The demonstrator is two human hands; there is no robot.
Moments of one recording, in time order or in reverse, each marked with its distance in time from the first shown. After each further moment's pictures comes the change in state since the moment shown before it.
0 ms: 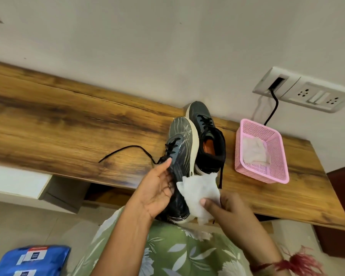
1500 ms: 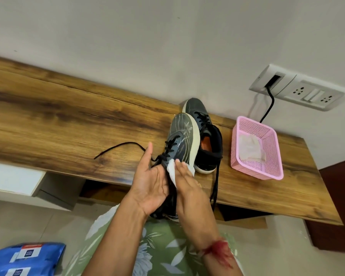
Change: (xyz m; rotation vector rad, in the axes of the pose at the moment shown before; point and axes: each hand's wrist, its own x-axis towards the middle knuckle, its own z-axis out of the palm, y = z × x) left_hand 0.001 0.001 -0.006 0.037 -0.238 -0.021; right_hand 0.034 0.005 0.065 -0.312 0.207 -0.503
